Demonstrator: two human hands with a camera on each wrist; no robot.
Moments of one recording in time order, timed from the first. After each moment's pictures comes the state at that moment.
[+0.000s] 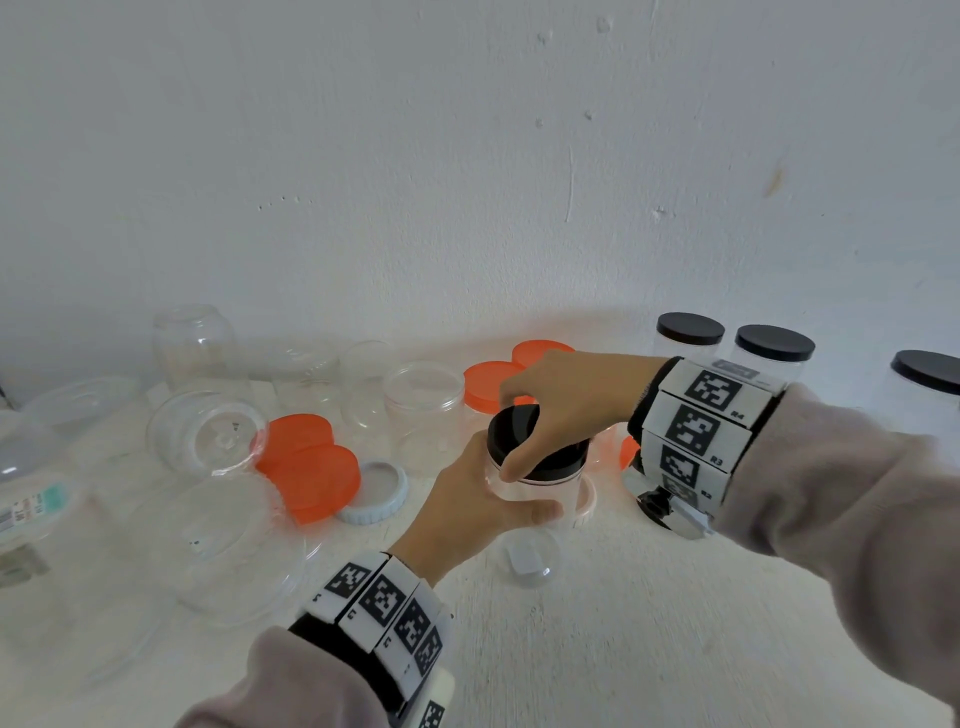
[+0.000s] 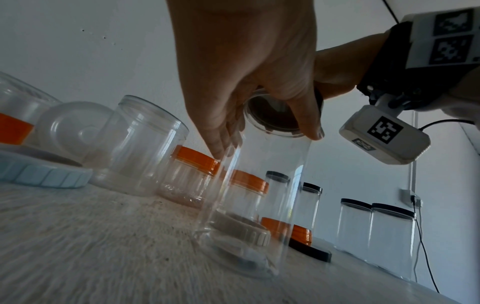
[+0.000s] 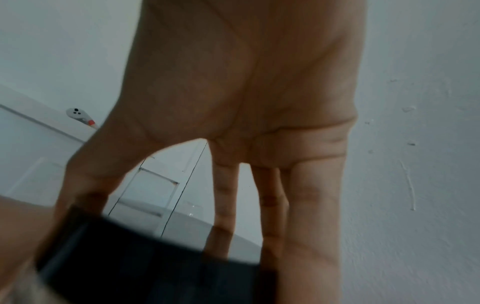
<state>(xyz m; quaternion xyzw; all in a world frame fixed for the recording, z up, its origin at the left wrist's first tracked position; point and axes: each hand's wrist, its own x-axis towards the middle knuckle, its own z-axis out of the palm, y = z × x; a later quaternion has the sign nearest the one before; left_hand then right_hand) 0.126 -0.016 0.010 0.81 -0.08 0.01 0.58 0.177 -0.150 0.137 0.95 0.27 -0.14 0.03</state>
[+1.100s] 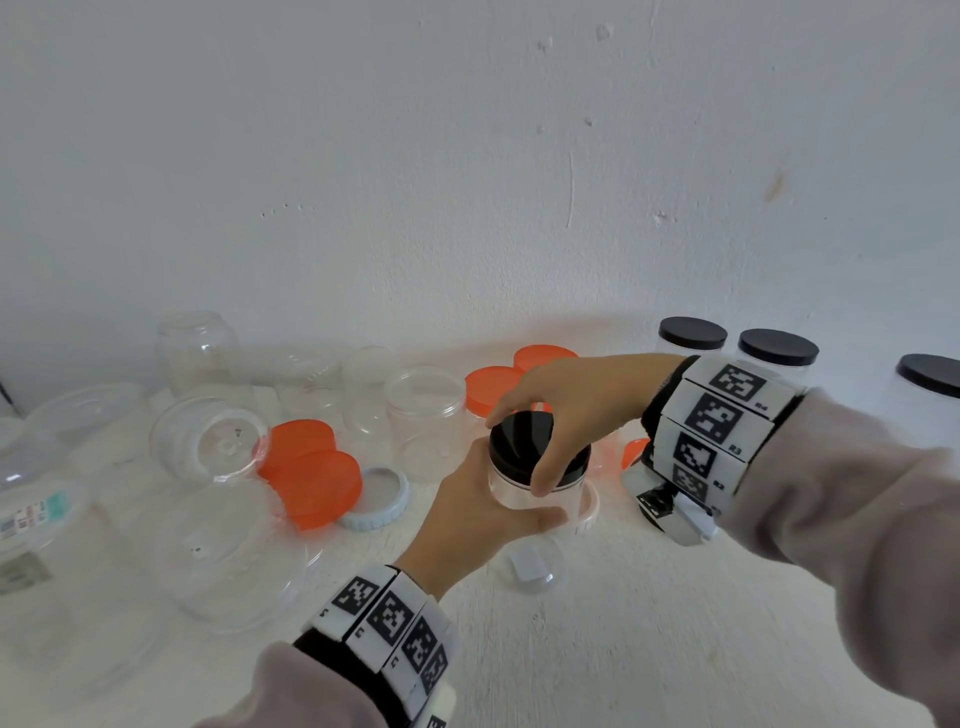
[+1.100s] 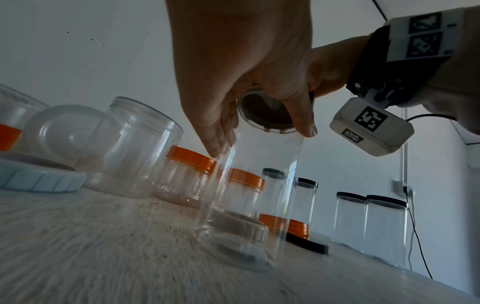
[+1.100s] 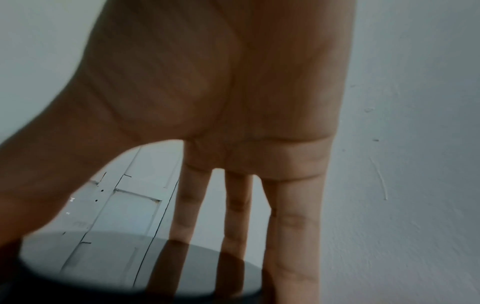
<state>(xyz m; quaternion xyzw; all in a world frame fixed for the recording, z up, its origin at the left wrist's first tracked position) 0.128 -0.019 0.003 0.82 -0.08 0.04 0.57 0.182 -0.161 0.142 0.92 0.34 -0.18 -0.01</state>
